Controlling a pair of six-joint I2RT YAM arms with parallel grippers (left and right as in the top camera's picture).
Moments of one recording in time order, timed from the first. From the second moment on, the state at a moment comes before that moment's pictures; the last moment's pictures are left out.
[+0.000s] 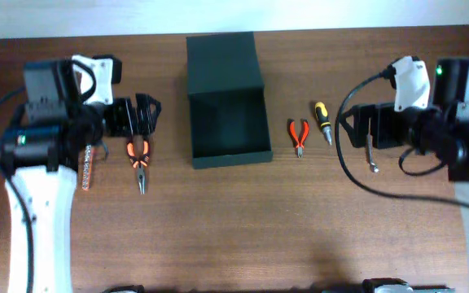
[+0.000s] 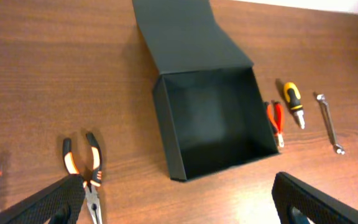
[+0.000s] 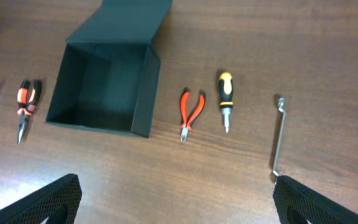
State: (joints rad) left arm 0.07 1.40 1.54 -1.03 0.38 -0.01; right arm -0.01 1.33 1.64 -1.24 -0.29 -0.05
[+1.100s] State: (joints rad) left arm 0.07 1.47 1.54 -1.09 0.22 0.00; right arm -0.20 2.04 1.65 -1.19 -0.04 -0.03
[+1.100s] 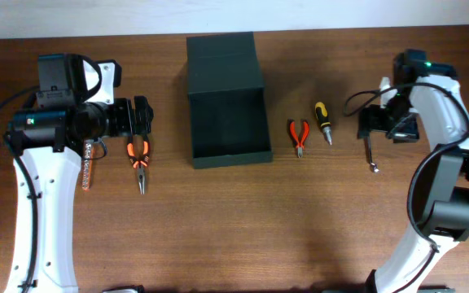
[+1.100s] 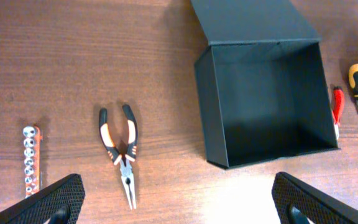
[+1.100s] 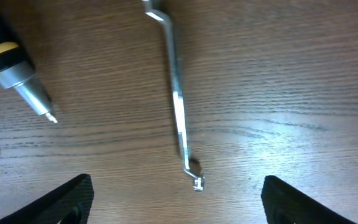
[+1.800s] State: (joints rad) left arm 0.07 1.47 1.54 -1.11 0.22 0.00; right arm -0.20 2.12 1.65 -1.08 -0.09 -0.16
